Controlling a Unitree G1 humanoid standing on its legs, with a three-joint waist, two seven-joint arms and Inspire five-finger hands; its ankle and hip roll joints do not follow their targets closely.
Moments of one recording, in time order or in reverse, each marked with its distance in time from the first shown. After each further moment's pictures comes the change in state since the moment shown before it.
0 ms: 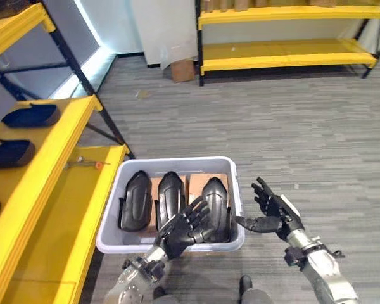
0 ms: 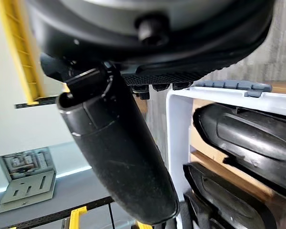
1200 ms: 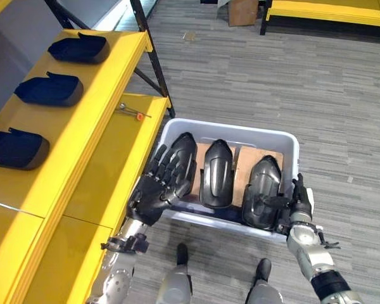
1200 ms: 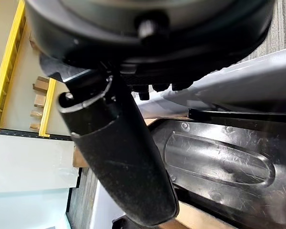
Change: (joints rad) left arm -0.116 0.048 0.076 -0.233 -0.177 -0.247 0.129; right arm -0.435 0.154 0.046 0.379 -0.135 0.150 -0.672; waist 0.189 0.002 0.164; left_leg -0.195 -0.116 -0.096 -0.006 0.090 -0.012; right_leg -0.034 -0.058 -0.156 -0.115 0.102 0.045
